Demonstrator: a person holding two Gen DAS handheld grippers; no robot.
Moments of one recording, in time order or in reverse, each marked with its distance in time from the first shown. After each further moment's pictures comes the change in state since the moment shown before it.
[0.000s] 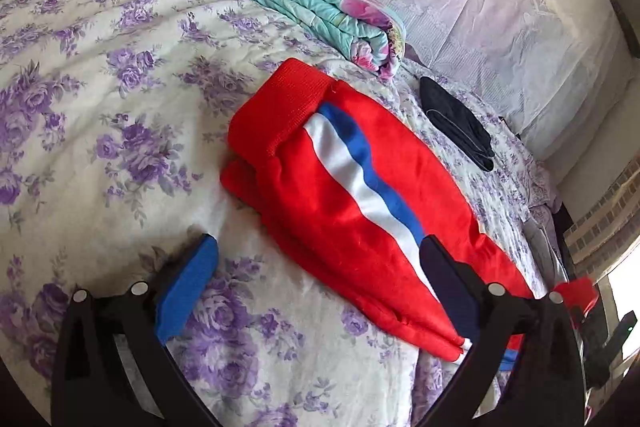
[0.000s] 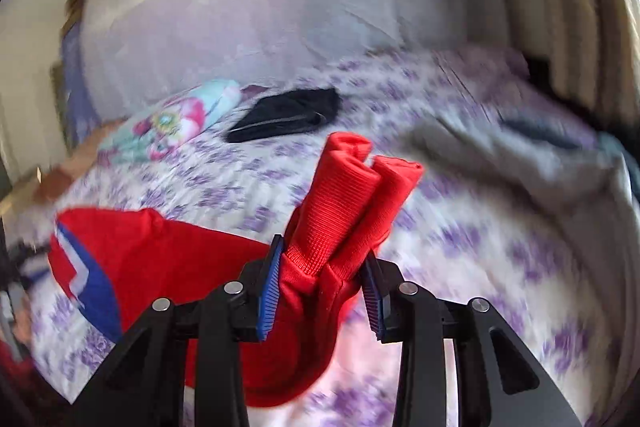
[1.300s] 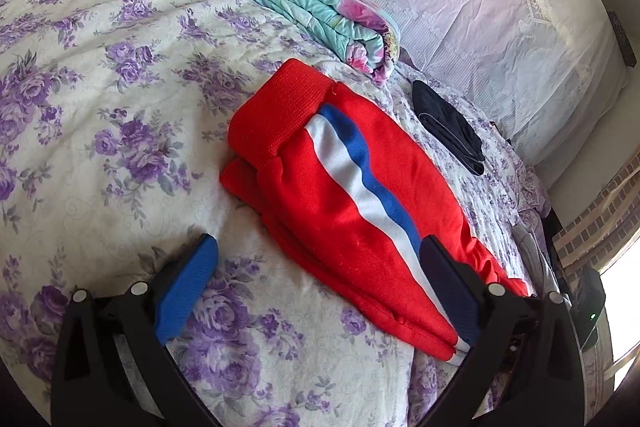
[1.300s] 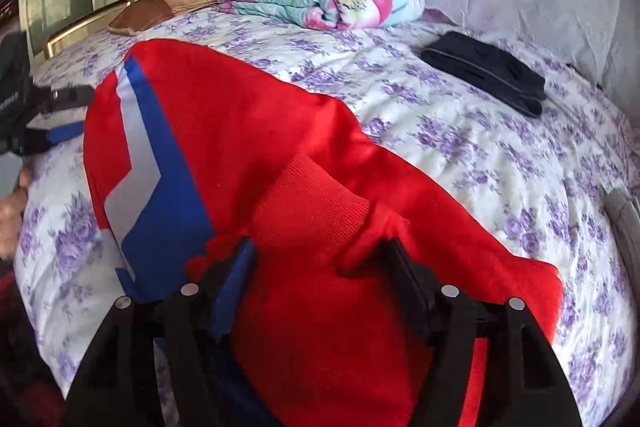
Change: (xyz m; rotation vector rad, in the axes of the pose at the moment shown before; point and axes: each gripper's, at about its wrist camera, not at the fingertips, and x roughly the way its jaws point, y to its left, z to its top) left arm -0.002 0.007 -0.002 -0.021 -0.005 -0.046; right arm 0.093 0.193 -0.011 -0.401 0.325 0.284
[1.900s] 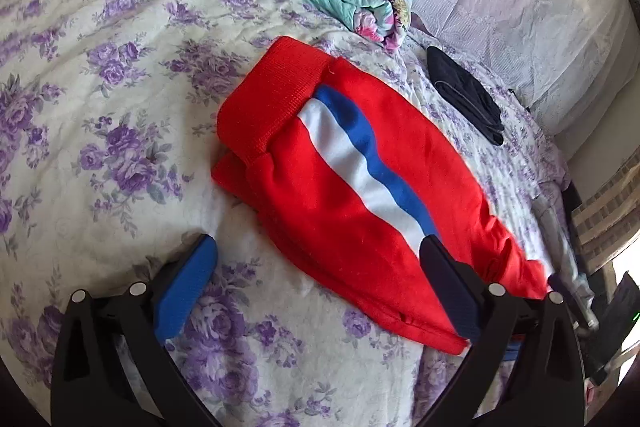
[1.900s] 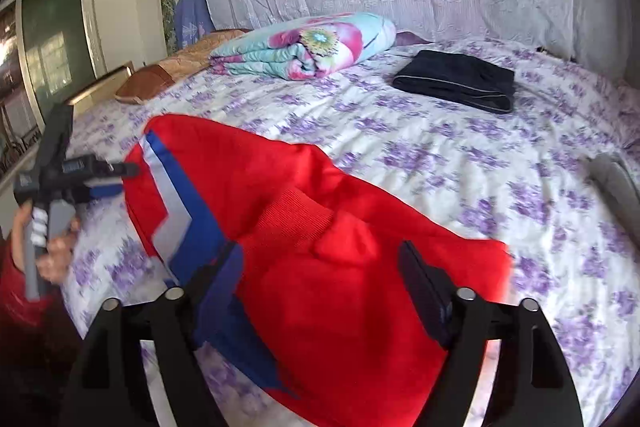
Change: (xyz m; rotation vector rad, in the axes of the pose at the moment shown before) left arm 0.015 -0.004 0.018 0.012 0.143 0.054; right arm -0.056 -0.030 -0.026 0.127 -0.132 0.045
